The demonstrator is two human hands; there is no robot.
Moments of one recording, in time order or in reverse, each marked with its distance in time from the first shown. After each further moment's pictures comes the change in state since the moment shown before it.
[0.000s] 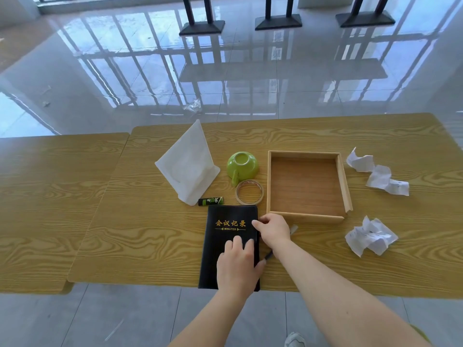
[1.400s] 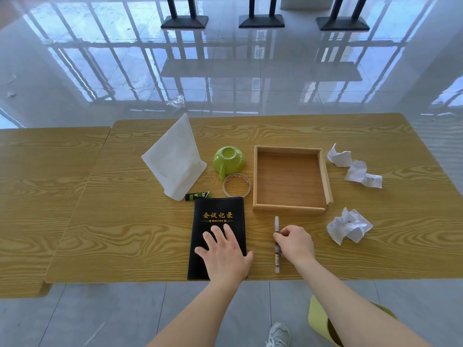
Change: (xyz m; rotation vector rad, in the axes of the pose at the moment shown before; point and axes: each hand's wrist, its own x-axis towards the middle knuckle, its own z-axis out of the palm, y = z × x) left_hand 0.009 0.006 0.013 0.104 -0.127 -0.258; right_hand -0.044 0.056 -0.057 -0.211 0.152 0.047
